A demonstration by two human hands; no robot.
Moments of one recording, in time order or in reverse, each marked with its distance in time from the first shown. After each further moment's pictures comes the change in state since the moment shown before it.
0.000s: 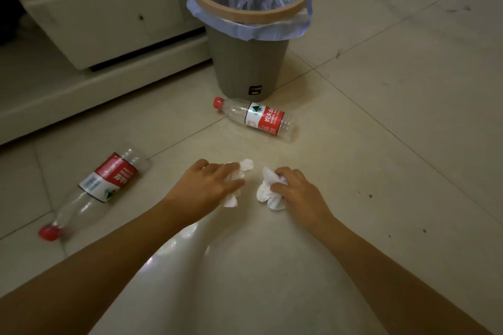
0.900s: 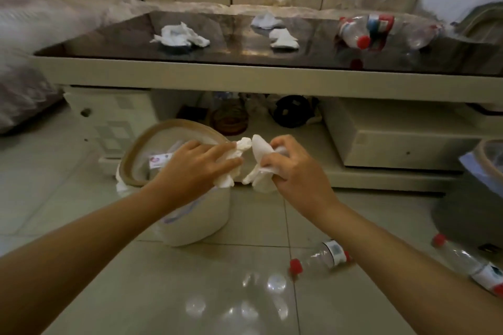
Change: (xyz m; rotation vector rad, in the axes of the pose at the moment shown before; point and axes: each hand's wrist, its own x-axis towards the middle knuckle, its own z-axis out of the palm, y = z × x) left_hand -0.433 -0.166 -0.261 0.493 0.127 -0.658; right_hand 0.179 -0.543 -0.054 0.180 0.271 -0.860
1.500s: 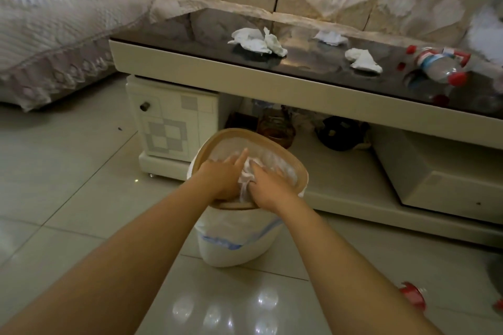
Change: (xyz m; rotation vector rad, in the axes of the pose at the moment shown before) left_hand -0.043 -0.120 0.109 -0.344 -0.628 -0.520; right_hand 0.128 -0.080 0.176 -0.006 -0.733 0.476
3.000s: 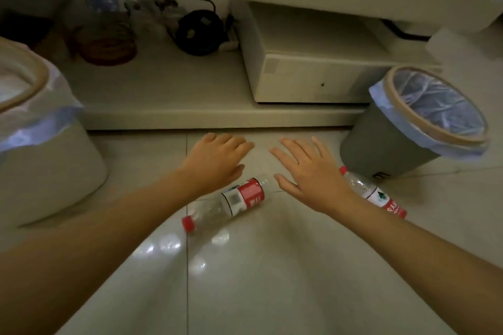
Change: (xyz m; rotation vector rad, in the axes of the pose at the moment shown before) left_hand 0.045 0.383 0.083 0.067 0.286 0.594; right_hand -0.225 0.423 -0.013 -0.505 0.293 -0.050
